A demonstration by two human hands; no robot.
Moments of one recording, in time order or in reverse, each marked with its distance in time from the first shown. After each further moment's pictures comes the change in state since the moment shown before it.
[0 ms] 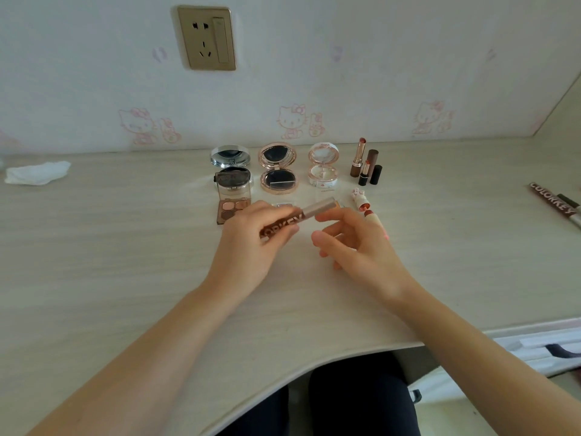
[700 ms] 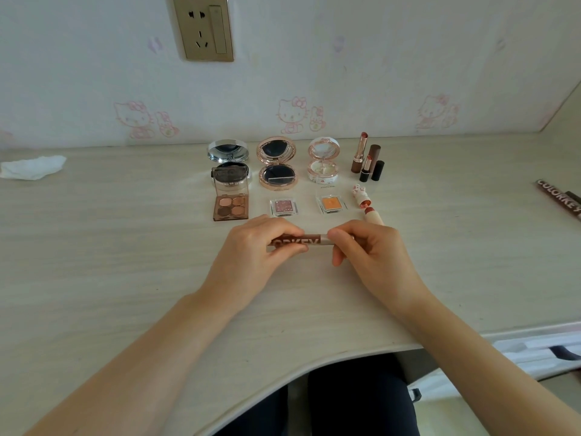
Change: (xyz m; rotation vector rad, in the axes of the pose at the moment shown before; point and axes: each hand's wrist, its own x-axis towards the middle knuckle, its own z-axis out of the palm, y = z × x) left_hand -0.010 -0.005 0.004 0.020 -0.115 0.116; right_hand -0.006 0.012 -0.011 -0.086 0.034 -0.088
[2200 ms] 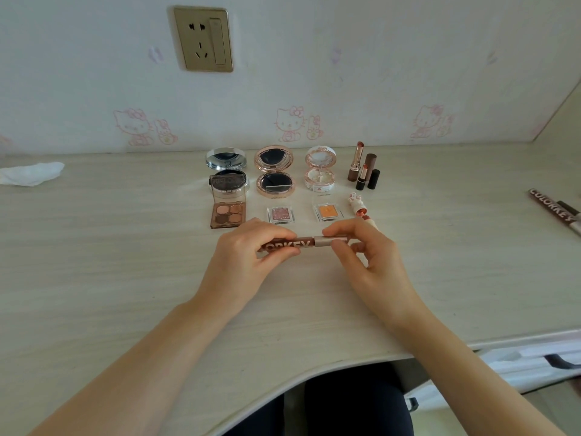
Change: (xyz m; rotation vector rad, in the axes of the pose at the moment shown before) left_hand 0.000 -0.004 -0.002 -0.025 0.068 0.028; right_hand -0.003 0.004 0.001 0.002 0.058 -0.123
